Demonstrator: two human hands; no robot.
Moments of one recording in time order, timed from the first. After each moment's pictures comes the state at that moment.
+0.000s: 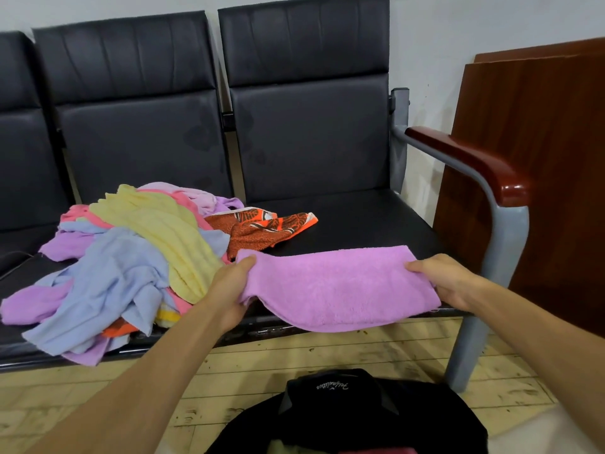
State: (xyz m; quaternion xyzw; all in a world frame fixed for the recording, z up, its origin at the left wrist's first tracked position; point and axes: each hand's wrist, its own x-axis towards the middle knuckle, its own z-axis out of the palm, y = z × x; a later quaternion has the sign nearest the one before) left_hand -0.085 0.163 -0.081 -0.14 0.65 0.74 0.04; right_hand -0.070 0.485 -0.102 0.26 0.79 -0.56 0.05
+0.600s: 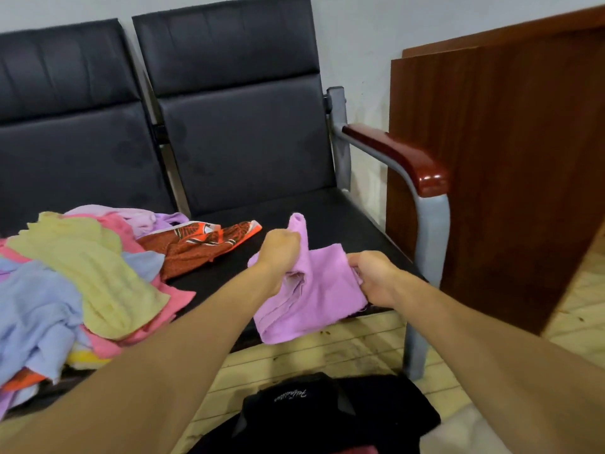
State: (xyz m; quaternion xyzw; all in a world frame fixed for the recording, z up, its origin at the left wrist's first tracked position) left_hand -0.104 0.338 -0.056 -0.04 0.83 0.54 0.08; right_hand -0.071 0.495 -0.114 0.25 0.65 -0.72 0.03
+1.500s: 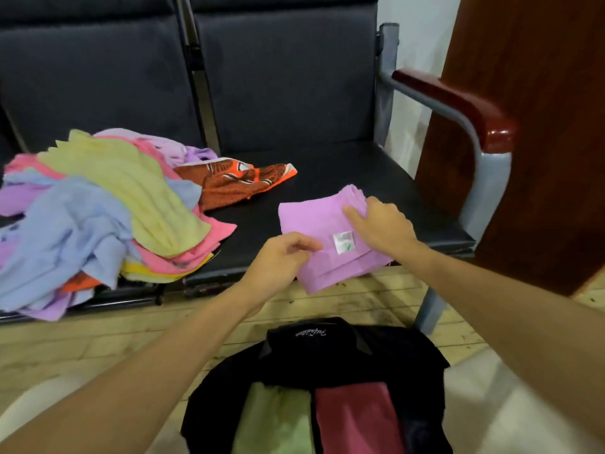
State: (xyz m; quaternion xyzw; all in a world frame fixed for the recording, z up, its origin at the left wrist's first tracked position) left_hand -0.042 0.227 -0.120 0.15 0.81 0.56 0.07; right_hand -0.077 0.432 -0.120 0.14 0.96 -0.22 -0.07
